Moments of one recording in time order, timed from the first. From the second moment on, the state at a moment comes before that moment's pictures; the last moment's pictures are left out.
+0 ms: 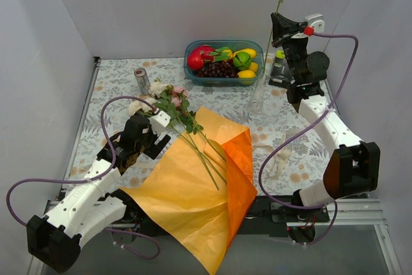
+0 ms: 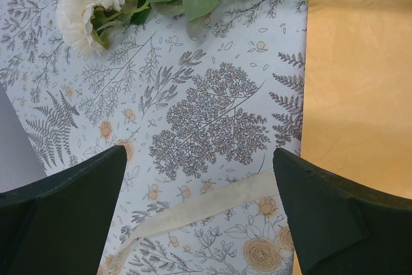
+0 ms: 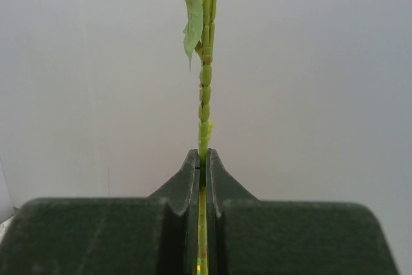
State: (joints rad) left arm -0.47 0.84 0.68 -0.57 -0.23 0.35; right arm 0.24 1.47 1.22 0.84 -0.13 0.08
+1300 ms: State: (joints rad) left arm -0.47 0.83 0.65 -0.53 -0.23 0.37; right arm 0.24 1.40 1.01 0.97 -0.11 0.13
